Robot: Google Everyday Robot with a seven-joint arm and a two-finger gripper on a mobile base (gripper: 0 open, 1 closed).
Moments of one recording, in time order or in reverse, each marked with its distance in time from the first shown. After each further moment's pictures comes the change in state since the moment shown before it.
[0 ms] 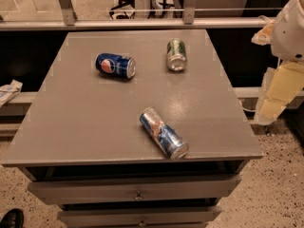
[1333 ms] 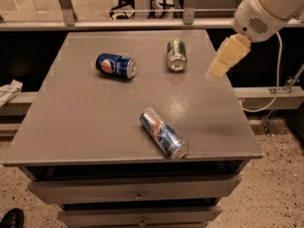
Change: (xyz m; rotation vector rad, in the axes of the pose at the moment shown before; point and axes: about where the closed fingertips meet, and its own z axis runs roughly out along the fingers) arm -0.055 -0.099 0.052 0.060 -0.193 0.246
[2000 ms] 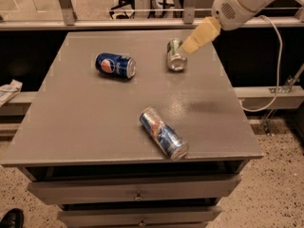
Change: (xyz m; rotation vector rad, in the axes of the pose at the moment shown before) arm -0.047 -0.043 0.035 0.000 -0.104 0.275
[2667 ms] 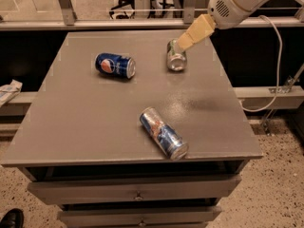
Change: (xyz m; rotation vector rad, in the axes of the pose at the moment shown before) arm -0.008 -0.001 0.008 -0.001 -0.011 0.101
